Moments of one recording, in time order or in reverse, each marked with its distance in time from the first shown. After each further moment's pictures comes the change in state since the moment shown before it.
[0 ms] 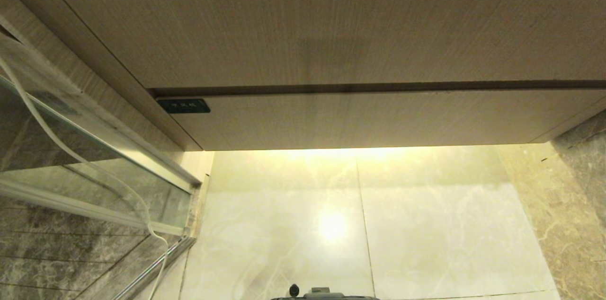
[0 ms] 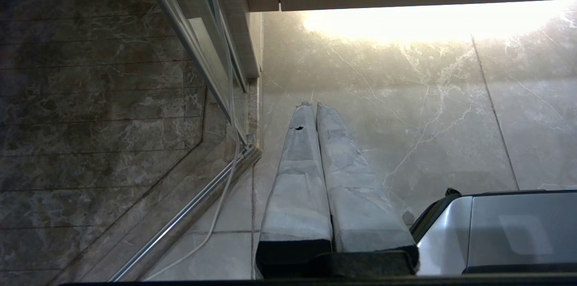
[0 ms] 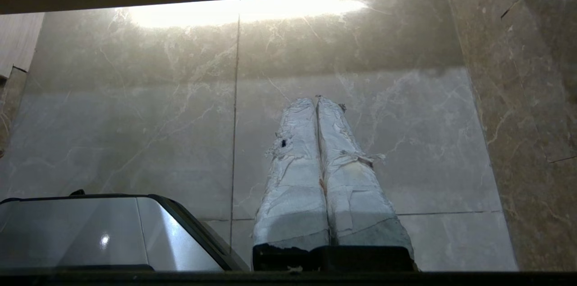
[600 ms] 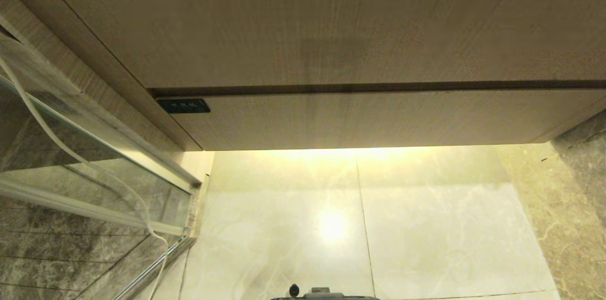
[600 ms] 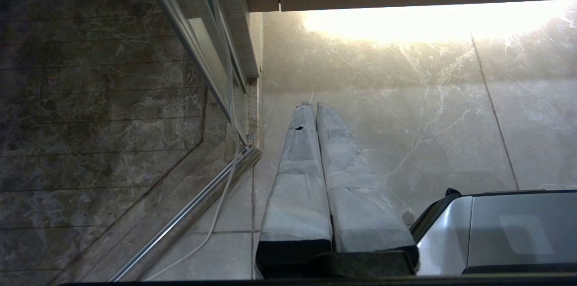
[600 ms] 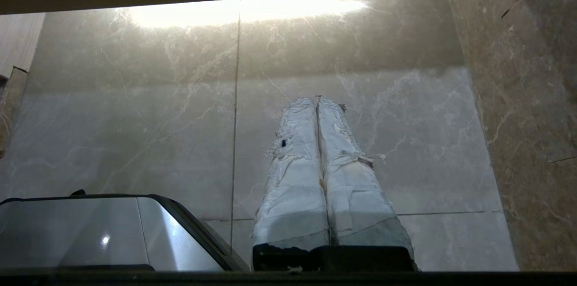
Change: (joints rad) left arm 0.000 0.000 0.000 0.000 0.000 0.000; right arm 0.000 0.000 0.000 0.000 0.000 0.002
